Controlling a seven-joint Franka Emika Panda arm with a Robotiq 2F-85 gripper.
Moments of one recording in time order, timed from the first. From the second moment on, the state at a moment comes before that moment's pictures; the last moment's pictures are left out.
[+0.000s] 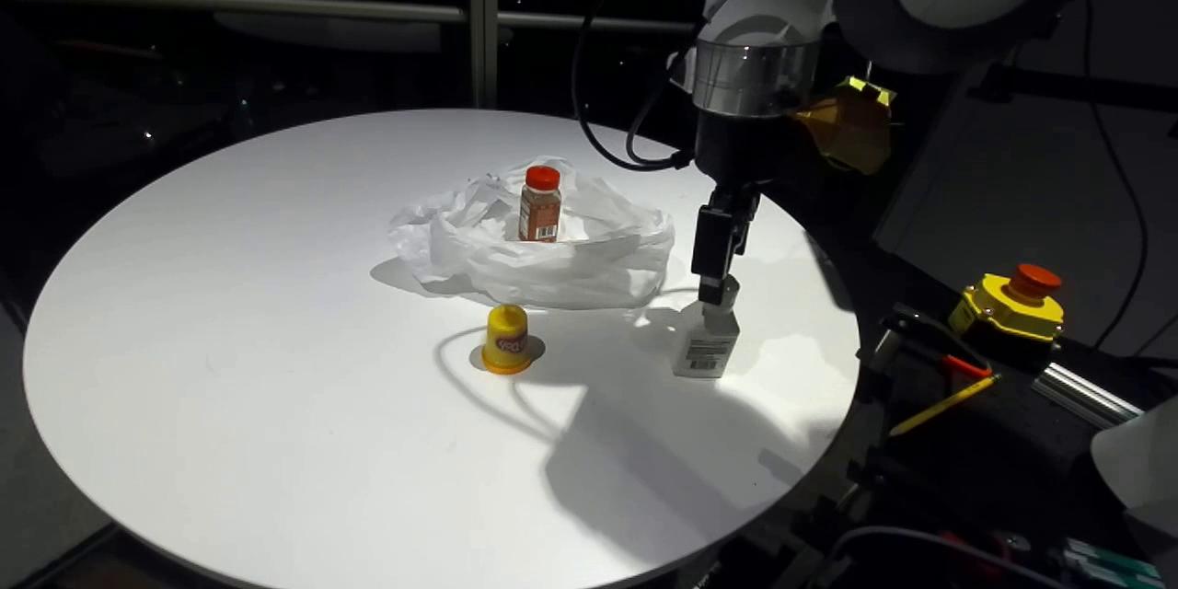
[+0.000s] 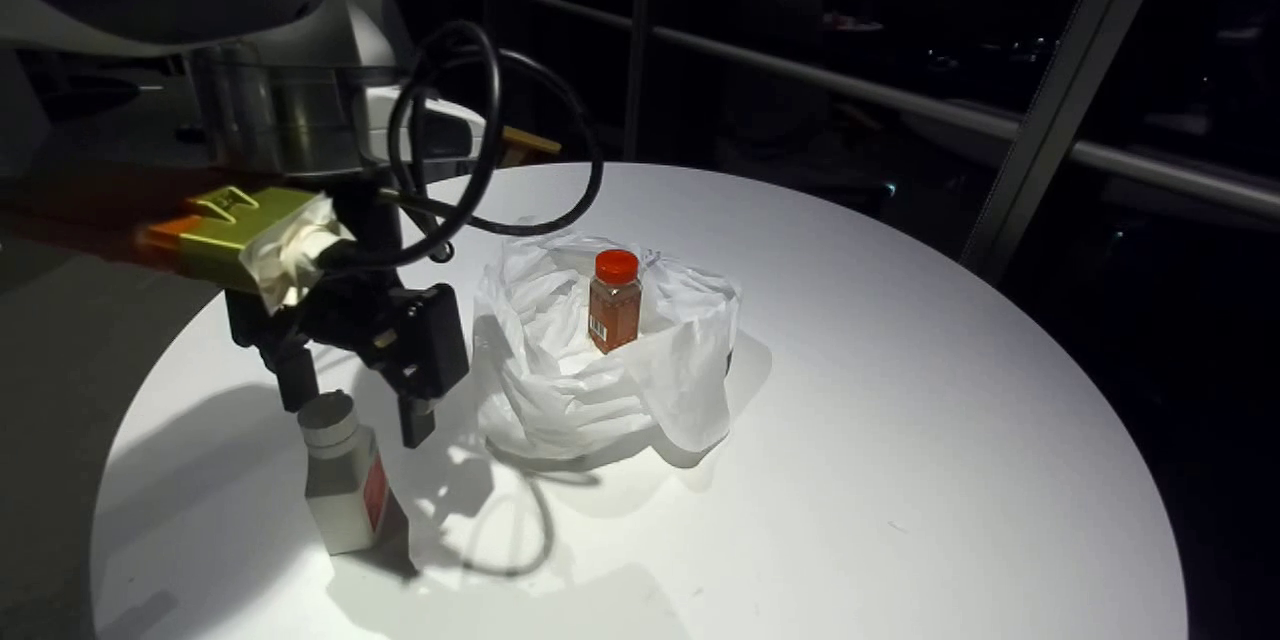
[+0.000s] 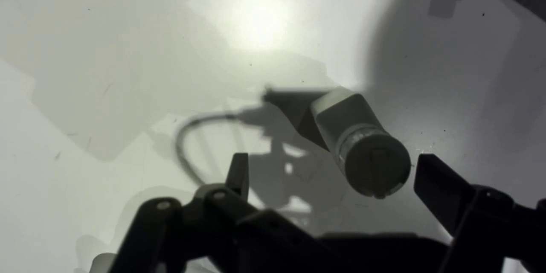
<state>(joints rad) 0.11 0.11 0.03 -2.63 -0.17 2.60 0.11</state>
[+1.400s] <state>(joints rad) 0.08 -0.09 0.03 -2.51 -0.07 2.51 0.06</state>
